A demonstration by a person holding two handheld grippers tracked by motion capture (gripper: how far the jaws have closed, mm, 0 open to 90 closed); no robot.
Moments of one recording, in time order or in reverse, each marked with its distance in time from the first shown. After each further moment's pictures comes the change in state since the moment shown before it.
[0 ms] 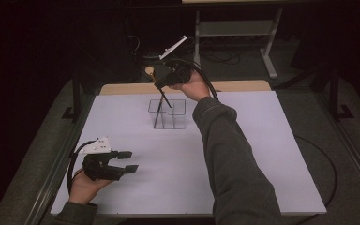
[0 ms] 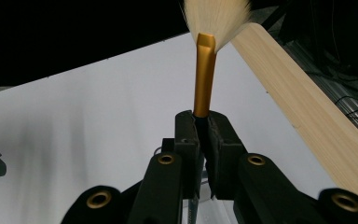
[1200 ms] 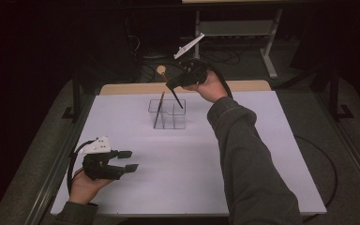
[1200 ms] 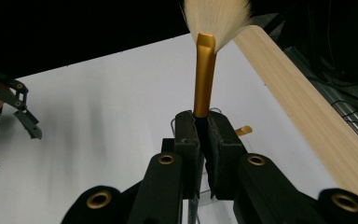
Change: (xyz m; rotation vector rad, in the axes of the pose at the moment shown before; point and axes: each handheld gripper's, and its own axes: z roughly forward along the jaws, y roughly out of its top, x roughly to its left) left arm -0.001 0.002 -0.001 -0.005 0.010 0.006; right arm 0.014 -0.017 -0.050 -0.013 0.003 -0.032
